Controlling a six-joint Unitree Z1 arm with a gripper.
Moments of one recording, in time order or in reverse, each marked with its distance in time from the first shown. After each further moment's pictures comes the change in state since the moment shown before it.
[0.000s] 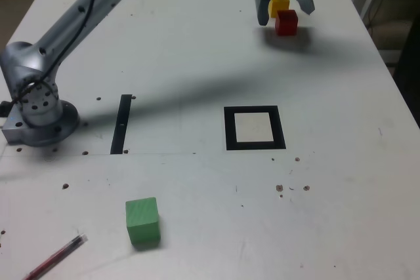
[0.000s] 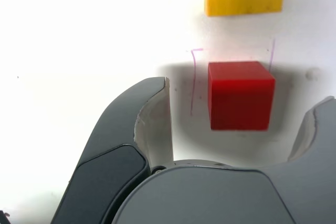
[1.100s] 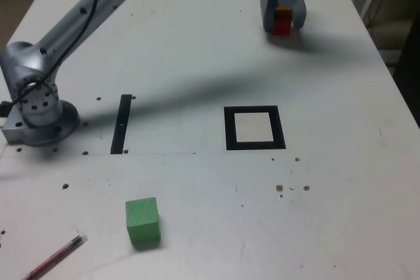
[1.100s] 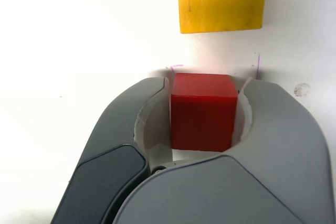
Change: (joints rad) arm -0.006 0.021 0.033 -0.082 0.003 0.000
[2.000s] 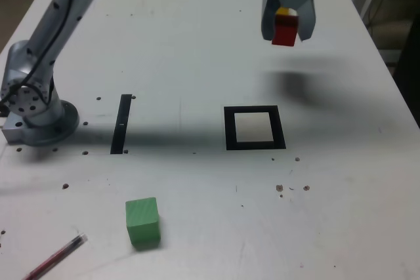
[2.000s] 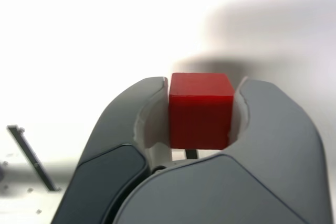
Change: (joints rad) arm -0.293 -0.338 0.366 0.030 -0.024 -0.180
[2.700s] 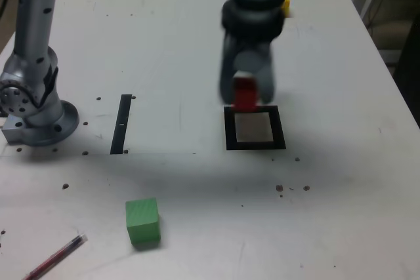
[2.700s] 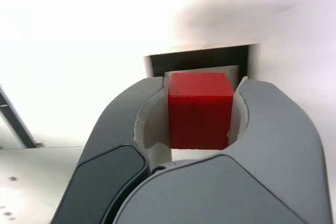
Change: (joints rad) arm -0.233 -0.257 0.718 -0.398 -0.097 -0.264
